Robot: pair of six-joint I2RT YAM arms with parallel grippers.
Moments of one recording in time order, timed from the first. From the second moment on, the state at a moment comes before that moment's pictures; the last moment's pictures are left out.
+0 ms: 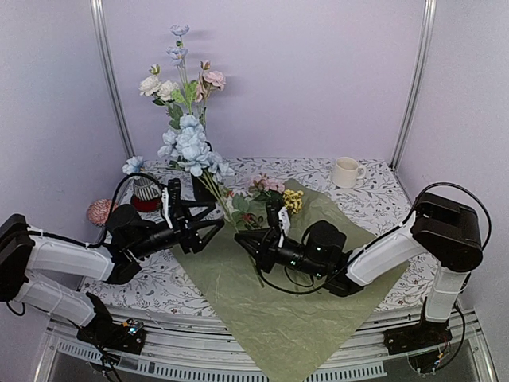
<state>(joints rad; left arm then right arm) -0.73 1.28 0.35 1.08 0.38 -0.25 1.11 1.86 0.75 1.20 -0.07 0.37</state>
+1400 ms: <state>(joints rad) -0.74 1.27 0.35 1.01 0.33 -0.23 1.16 1.96 0.68 1.35 0.02 0.23</state>
